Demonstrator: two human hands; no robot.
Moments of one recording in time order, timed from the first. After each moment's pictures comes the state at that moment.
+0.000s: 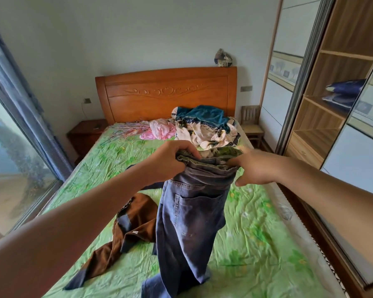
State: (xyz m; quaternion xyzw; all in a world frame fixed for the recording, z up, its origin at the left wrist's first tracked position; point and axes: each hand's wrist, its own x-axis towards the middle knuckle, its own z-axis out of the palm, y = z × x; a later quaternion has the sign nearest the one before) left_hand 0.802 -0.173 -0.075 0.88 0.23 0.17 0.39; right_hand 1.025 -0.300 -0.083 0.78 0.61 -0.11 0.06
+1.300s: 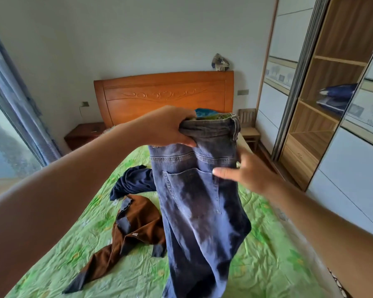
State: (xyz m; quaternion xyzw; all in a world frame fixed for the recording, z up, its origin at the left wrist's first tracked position) left_hand 0.807 -0.163 0.019 0.98 0.18 0.09 0.06; right_hand 0.983 -0.322 -0.099 0.63 0.55 -0.26 -0.48
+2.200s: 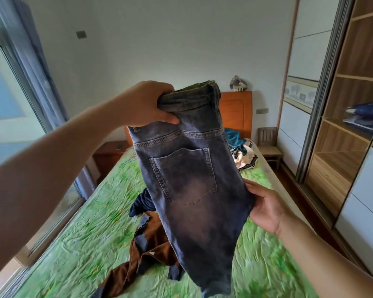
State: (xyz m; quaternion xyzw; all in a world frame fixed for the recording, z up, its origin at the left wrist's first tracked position) left_hand 0.751 -0.145 0.114 0.94 0.25 0.21 -0.05; right_hand 0.997 -0.303 -0.158 0.39 0.19 -0.54 -0.72
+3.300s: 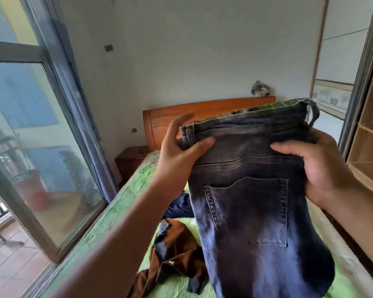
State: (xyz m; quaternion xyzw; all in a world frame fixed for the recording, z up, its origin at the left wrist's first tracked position) left_hand 0.749 -0.201 0.017 0.65 0.15 0.51 0.54; right_hand 0.948 -0.321 0.012 0.39 0.41 -0.30 -0.77
